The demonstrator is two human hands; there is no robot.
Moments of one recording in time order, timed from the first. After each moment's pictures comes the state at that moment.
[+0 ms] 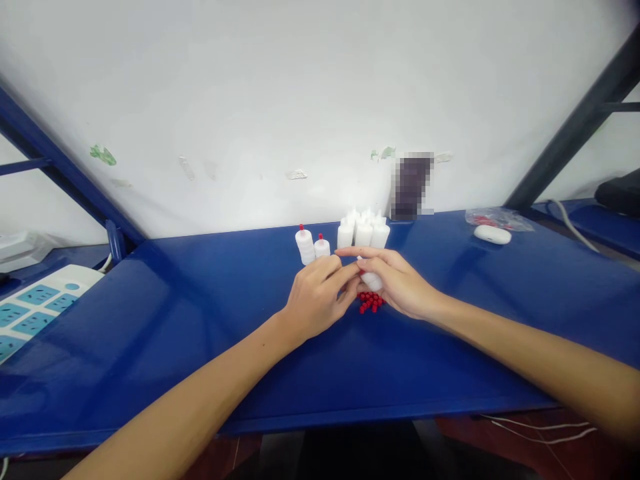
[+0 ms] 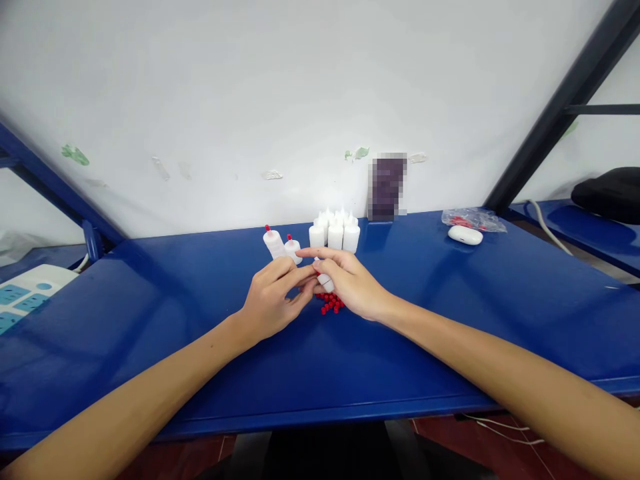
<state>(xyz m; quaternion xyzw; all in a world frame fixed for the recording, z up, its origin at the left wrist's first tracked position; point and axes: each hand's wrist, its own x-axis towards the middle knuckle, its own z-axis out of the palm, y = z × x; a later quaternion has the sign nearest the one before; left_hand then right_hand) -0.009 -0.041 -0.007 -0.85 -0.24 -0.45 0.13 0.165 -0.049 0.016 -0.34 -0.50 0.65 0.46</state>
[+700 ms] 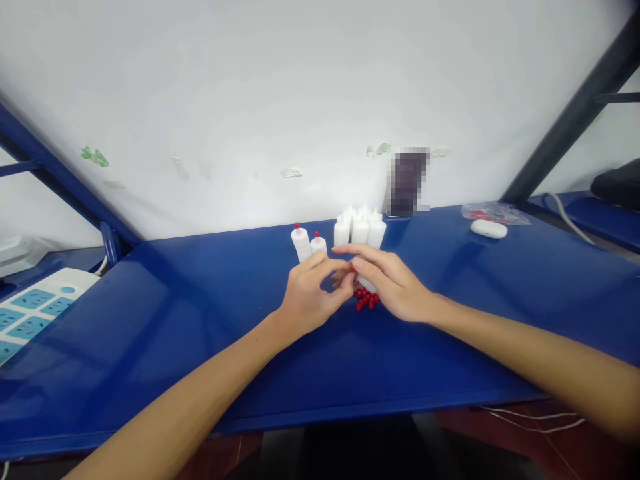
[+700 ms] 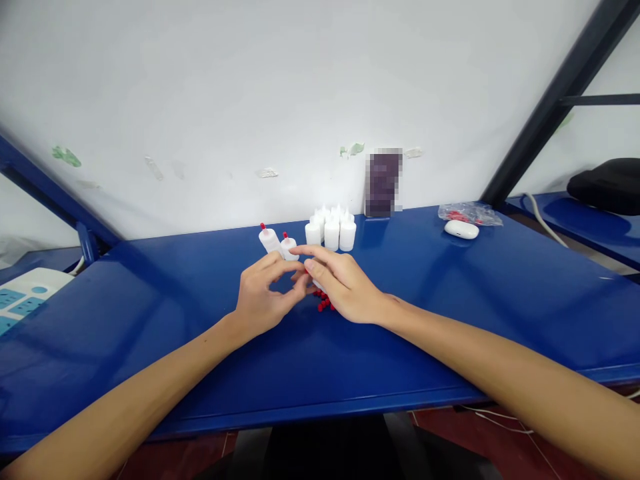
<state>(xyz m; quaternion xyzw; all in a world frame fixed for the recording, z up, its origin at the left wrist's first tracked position) -0.007 -0.044 -0.001 -0.82 -0.26 -0.52 -0.01 0.175 -0.058 0.013 -0.33 -0.74 0.41 0.42</state>
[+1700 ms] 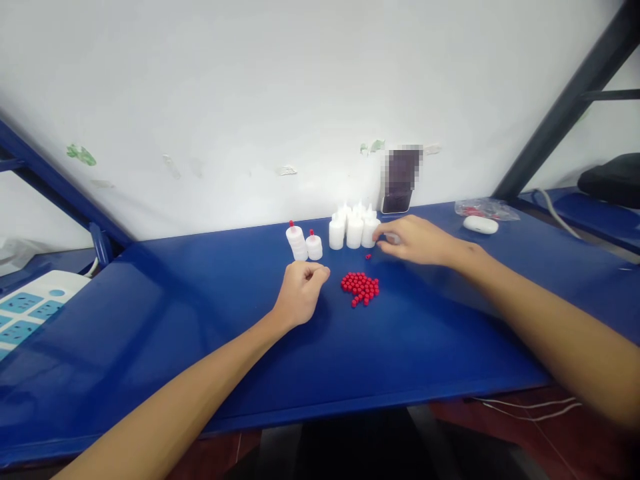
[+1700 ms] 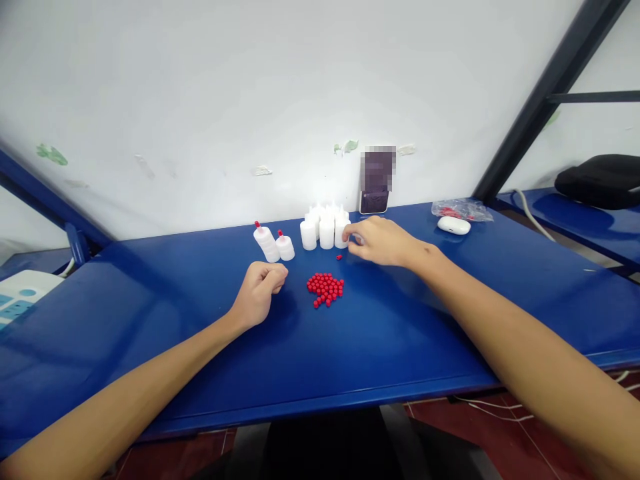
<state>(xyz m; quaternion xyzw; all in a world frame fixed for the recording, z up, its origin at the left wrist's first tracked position) -0.016 -0.039 -0.007 -0.73 -0.40 -0.40 -0.38 0.258 0.008 0.032 -0.51 -0.86 0.00 0.10</state>
